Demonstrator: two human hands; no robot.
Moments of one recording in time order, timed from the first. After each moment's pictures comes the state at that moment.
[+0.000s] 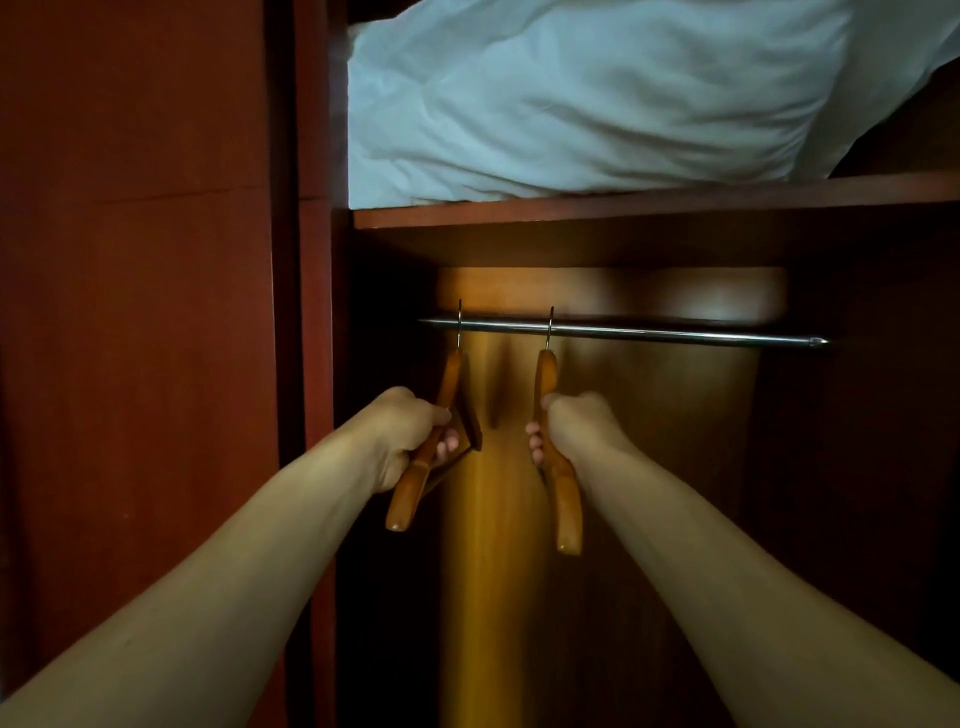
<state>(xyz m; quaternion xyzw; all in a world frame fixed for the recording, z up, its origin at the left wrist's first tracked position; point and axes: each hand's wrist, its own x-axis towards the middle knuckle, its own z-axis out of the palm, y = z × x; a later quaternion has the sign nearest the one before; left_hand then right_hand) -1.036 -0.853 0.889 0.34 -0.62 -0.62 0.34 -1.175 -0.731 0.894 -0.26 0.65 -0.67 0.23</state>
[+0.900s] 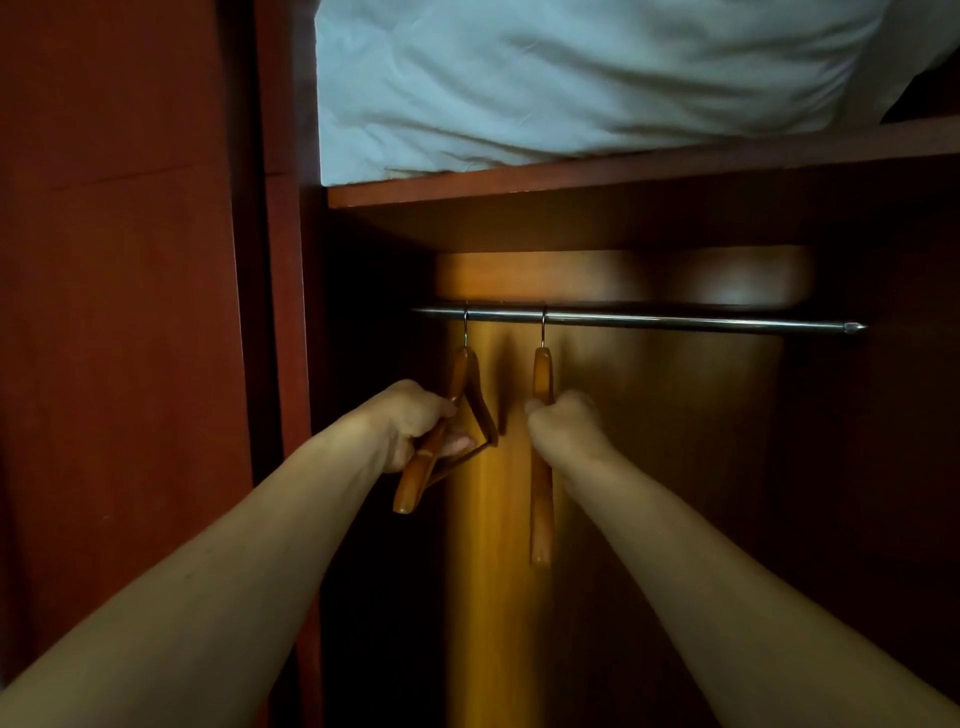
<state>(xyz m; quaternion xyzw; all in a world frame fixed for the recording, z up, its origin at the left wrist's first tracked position) -1.078 -0.877 0.893 0.40 -0.63 -0.59 0.31 -1.199 -0.759 0.884 -0.34 0.74 -0.56 0.13</state>
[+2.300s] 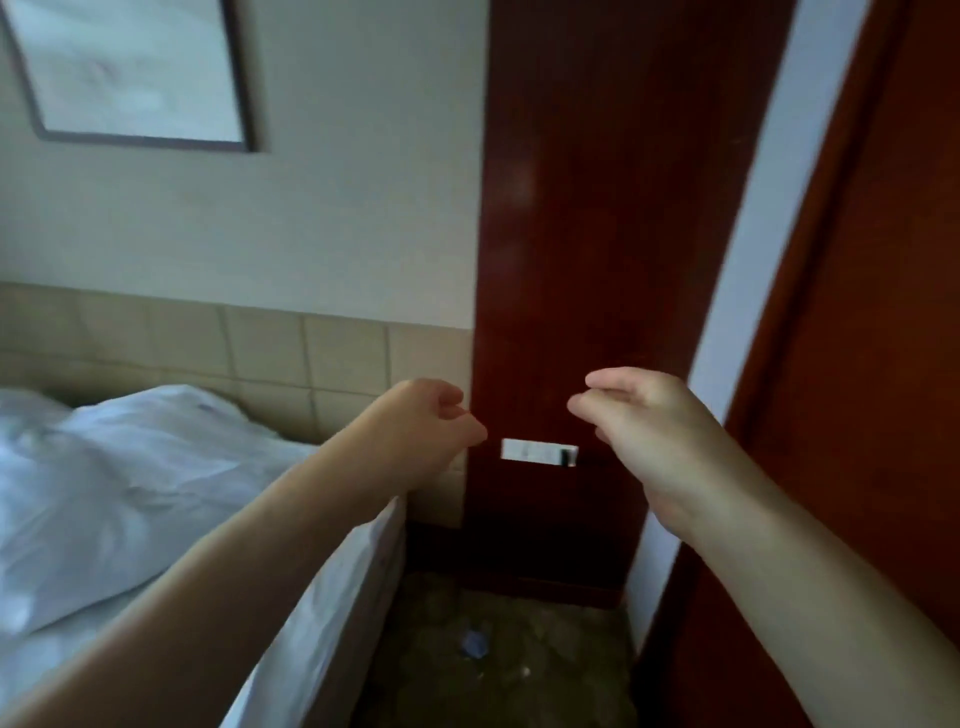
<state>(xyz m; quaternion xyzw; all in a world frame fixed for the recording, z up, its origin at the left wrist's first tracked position) -0.522 -0.480 0.779 0.78 -0.39 -0.17 0.46 -0.685 -0.608 0.785 -0.72 0.36 -0.35 0.47</state>
